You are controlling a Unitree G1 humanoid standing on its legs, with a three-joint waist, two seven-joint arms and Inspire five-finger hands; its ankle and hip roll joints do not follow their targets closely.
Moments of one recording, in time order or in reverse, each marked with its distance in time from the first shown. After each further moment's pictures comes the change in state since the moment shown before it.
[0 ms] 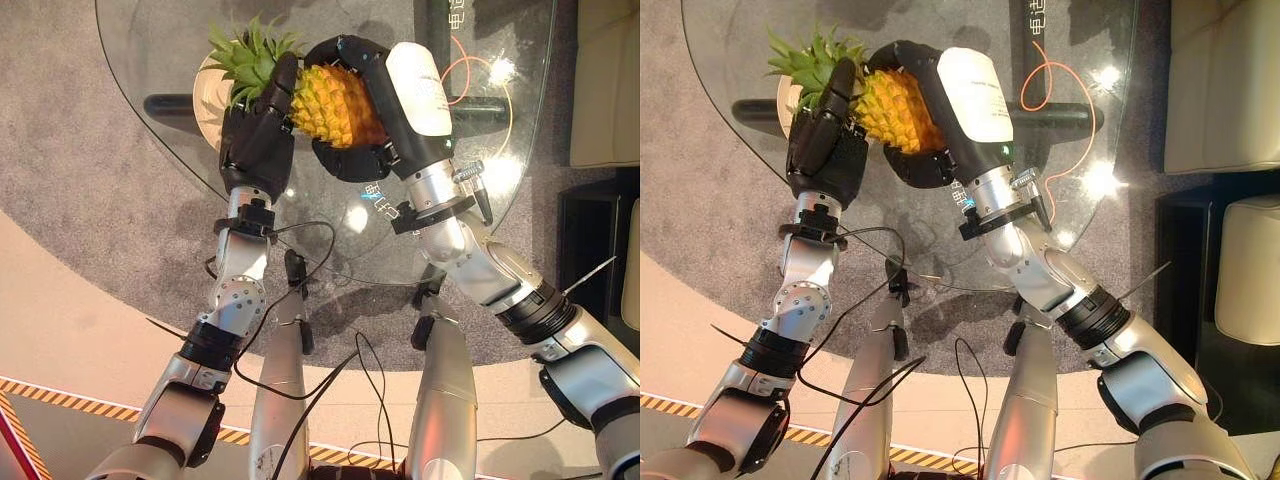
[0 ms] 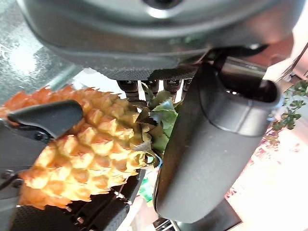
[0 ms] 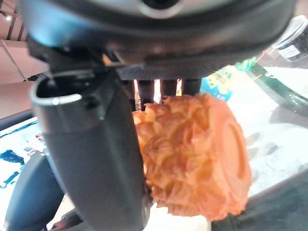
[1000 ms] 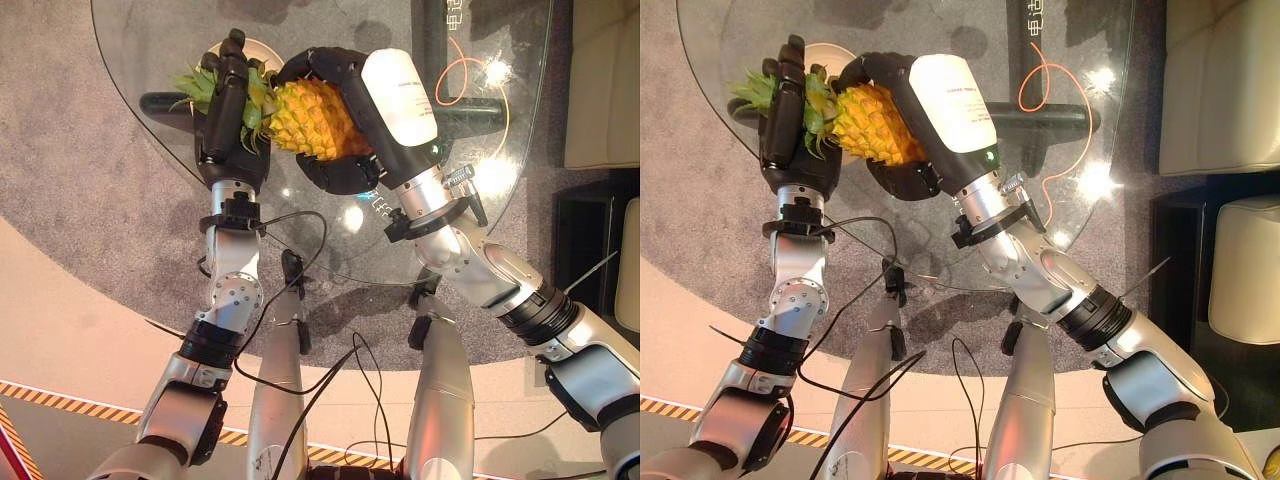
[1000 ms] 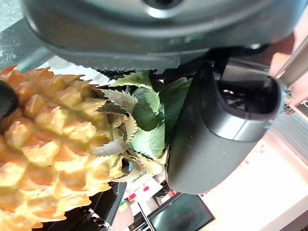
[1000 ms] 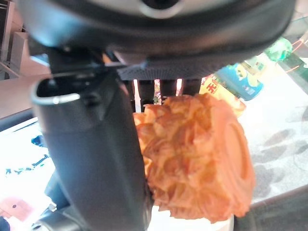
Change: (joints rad) left arm -0.006 -0.016 0.049 -0.005 0.045 -0.073 0.020; right arm -0.006 -0.011 0.047 -0.038 -0.034 -0.035 -0.002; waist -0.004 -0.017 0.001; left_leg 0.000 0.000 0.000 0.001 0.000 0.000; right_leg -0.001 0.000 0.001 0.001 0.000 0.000
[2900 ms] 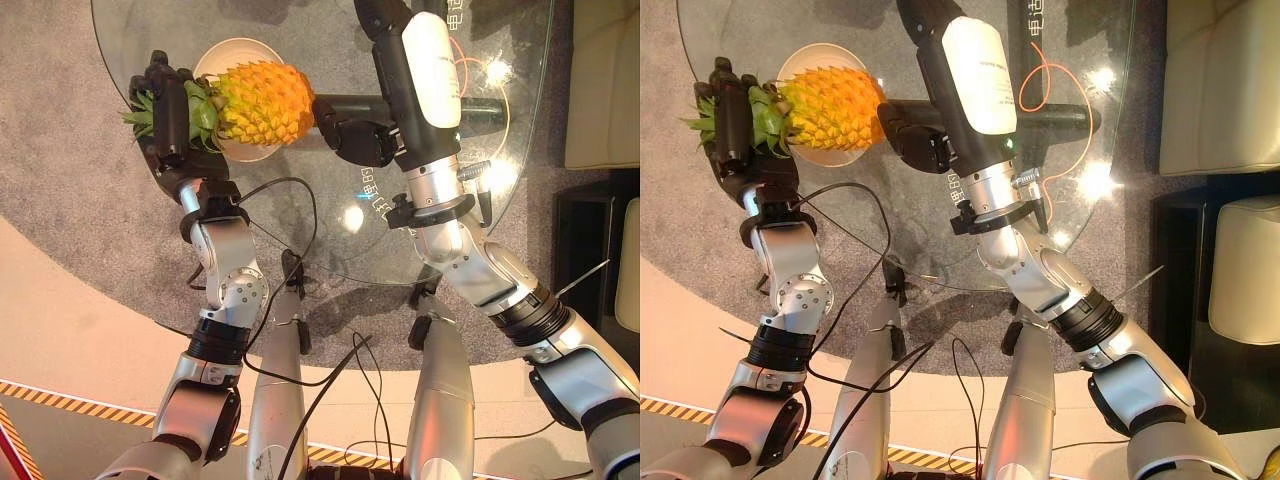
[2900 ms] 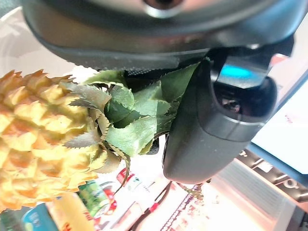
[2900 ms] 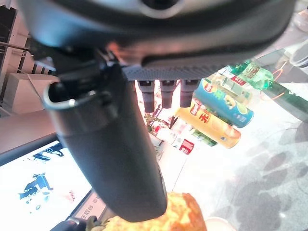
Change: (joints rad) left arm -0.018 -0.079 0.091 -0.029 0.264 -0.203 0.487; right arm 0.030 0.074 -0.109 -0.002 0.000 0.000 -0.090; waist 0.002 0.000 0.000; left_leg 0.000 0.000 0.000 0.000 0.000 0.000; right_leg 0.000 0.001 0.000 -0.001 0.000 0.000
